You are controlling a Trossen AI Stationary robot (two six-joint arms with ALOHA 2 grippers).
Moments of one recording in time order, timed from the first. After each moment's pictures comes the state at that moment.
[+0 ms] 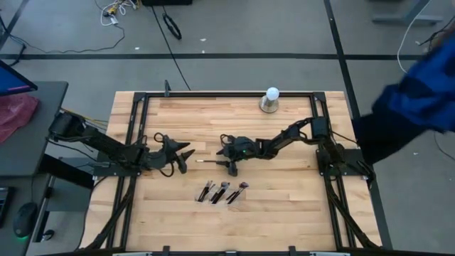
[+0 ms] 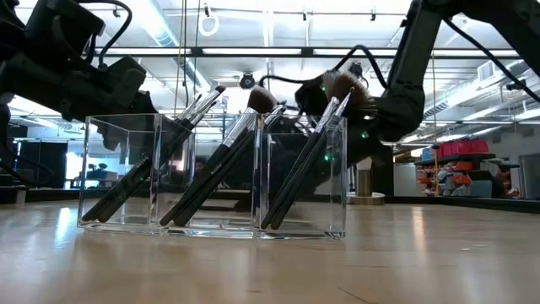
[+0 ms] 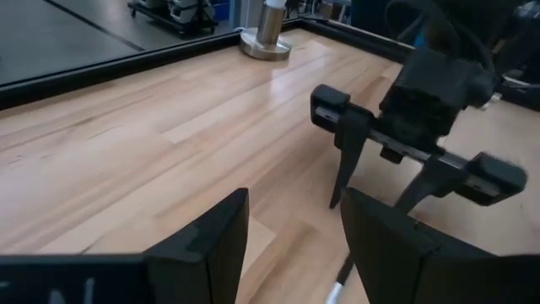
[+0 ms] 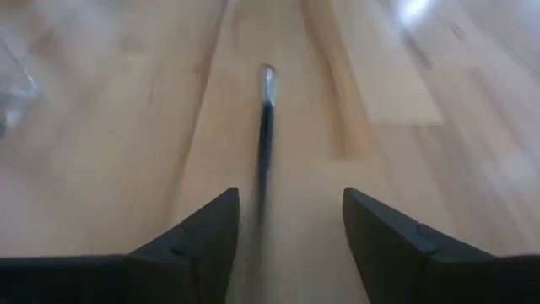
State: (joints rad) left arm -0.28 1.15 0.14 0.59 -0.79 -0.51; right arm -0.06 2.15 0.93 0.71 -0.10 -0.05
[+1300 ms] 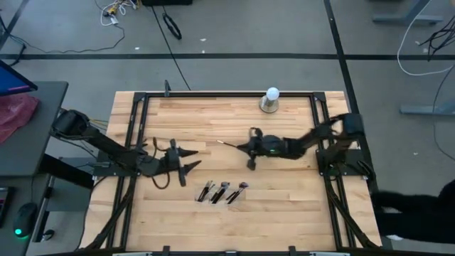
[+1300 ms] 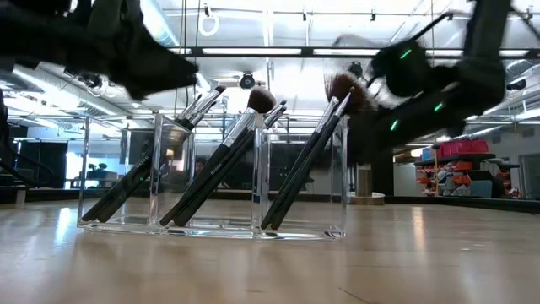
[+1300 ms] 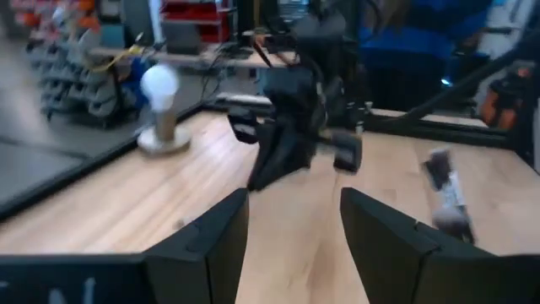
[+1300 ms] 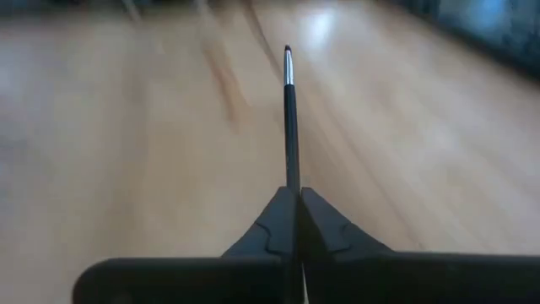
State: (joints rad) left arm -0.43 1.19 0.26 0.82 -0.76 -0.14; right arm -0.05 1.78 0.50 0.86 0.17 0.08
